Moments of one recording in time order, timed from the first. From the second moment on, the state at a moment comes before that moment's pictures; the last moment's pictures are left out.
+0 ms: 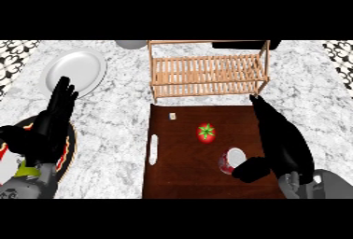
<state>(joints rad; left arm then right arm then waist) -0.12 0.39 -0.17 -1.64 0.22 0.37 0.11 -0.43 -0.60 0.68 -1.89 0.40 -0.08 1.23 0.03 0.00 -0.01</state>
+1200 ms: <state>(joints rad) -0.09 0.37 -0.12 -1.65 0.21 0.35 0.10 -0.33 -0.31 0.68 -1.67 0.65 0.07 1.24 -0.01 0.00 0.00</state>
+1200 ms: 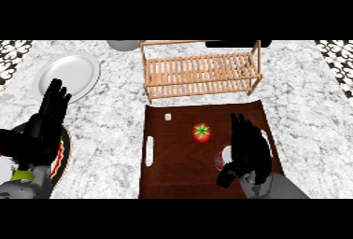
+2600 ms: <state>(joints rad) -0.08 0.31 -0.07 -1.67 0.14 0.28 0.14 -0.25 -0.11 0.56 -1.43 0.97 0.11 1.04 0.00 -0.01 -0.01</state>
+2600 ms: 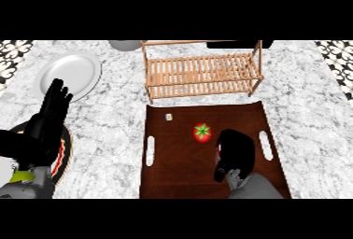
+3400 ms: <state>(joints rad) -0.10 0.27 -0.07 -1.64 0.10 0.28 0.13 -0.46 -0.01 0.87 -1.47 0.80 0.00 1.03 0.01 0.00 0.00</state>
